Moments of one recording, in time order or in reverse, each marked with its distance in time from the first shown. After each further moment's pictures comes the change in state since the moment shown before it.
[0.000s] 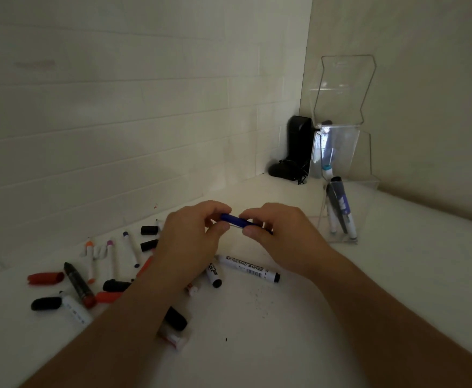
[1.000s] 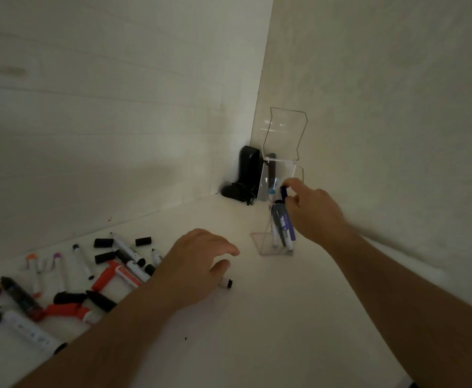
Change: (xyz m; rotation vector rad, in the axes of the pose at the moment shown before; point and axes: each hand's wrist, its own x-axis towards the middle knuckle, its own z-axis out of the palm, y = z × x) left_hand -0.017 0.019 0.037 -0.014 -0.235 0.453; right_hand -0.016 0.042 -0.122 -0.473 0.211 0.348
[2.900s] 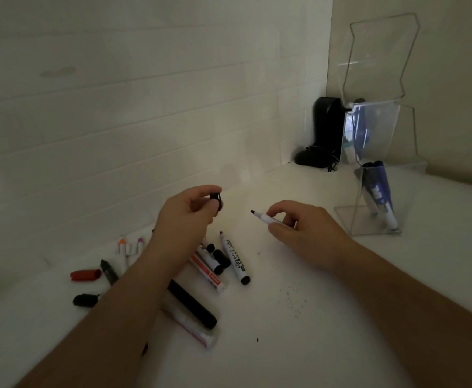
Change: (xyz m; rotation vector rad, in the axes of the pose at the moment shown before) left_hand -0.008 -0.060 -0.066 -0.412 0.368 -0.683; right_hand -0.028 -0.088 0.116 0.795 -0.337 -0.114
